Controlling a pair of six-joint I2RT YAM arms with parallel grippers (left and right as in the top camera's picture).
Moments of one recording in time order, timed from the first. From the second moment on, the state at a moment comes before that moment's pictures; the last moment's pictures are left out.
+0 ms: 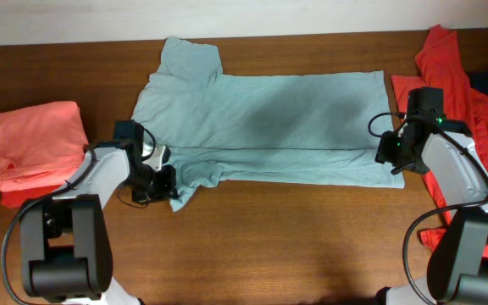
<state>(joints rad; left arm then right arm) 0.01 1.82 1.05 -0.83 0.40 -0.06 -0.19 1.69 1.16 -0.78 0.09 0.16</state>
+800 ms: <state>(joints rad) 0.01 1.69 1.25 -0.60 0.42 -0.03 -0.20 1.69 1.16 -0.78 0.09 0.16</state>
